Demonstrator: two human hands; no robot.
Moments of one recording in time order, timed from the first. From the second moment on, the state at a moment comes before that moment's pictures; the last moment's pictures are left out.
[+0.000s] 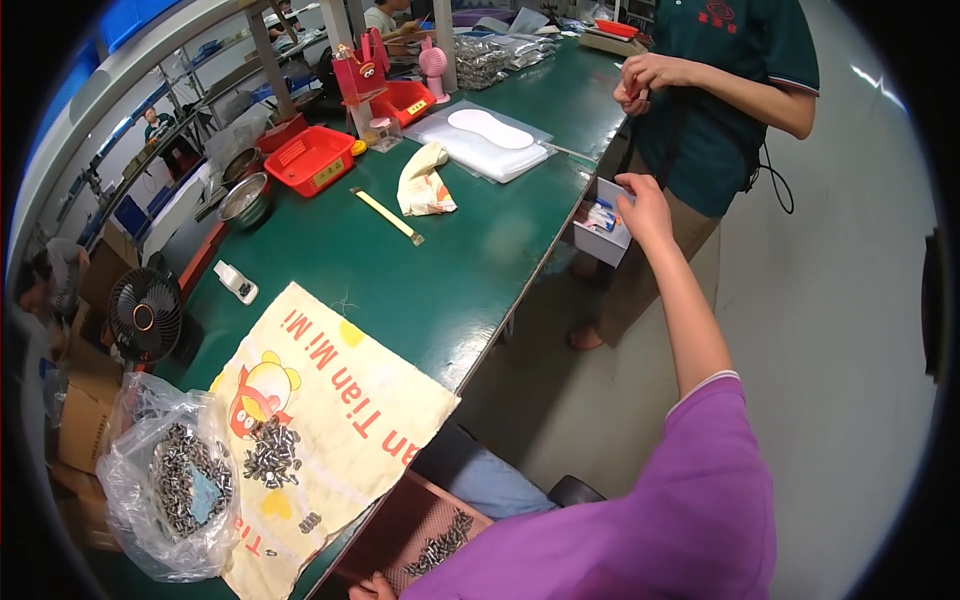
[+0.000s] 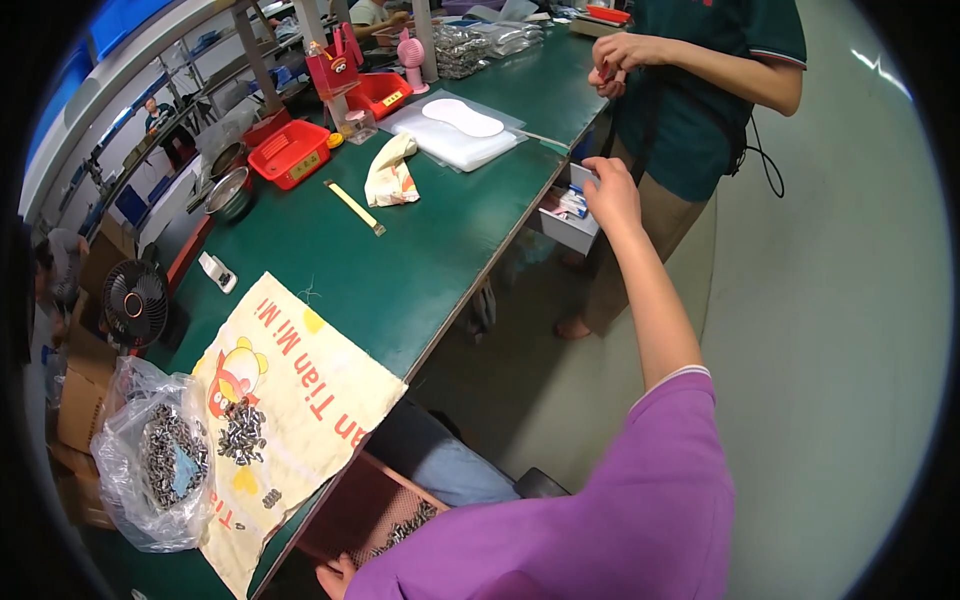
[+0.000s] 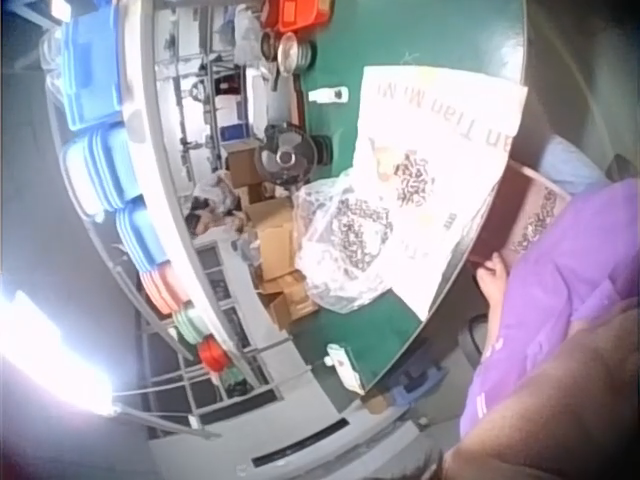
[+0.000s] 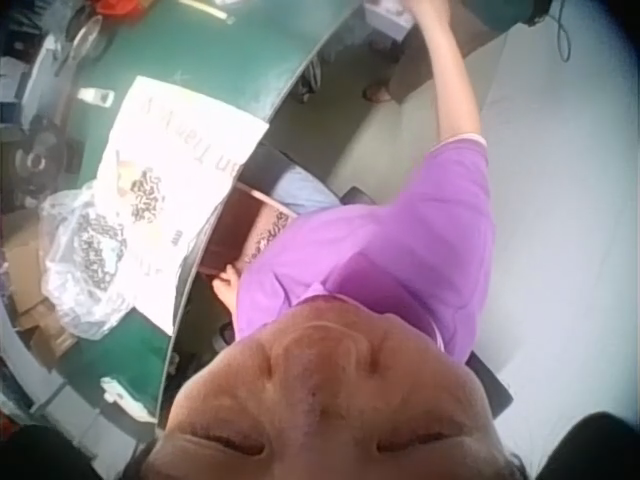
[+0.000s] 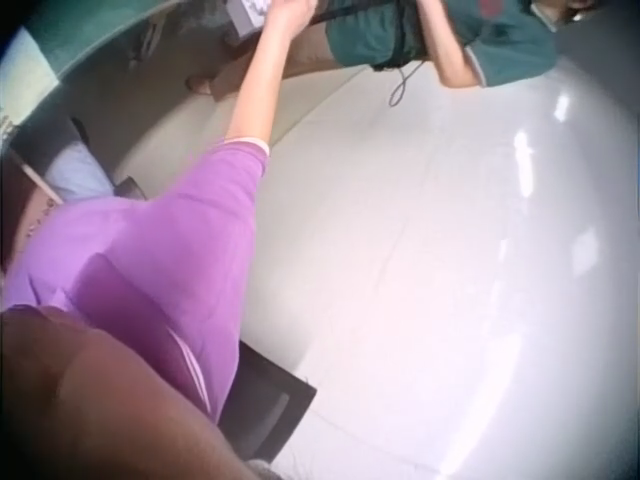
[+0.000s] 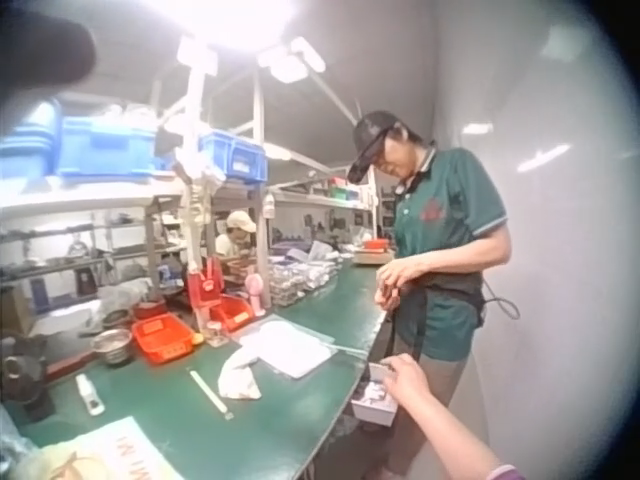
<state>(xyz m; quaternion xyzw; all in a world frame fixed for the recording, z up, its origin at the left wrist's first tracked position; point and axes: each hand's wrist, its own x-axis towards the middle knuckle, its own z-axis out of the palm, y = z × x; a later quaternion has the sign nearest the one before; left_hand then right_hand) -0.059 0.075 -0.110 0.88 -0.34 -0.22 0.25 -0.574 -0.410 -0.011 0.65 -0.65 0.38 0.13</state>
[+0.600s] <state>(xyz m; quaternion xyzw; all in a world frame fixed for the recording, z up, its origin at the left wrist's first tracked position) -0.011 0.077 0.035 0.82 -0.46 -0.33 -0.04 -0.483 -0.307 0.025 0.66 -0.44 0.61 -0.04</state>
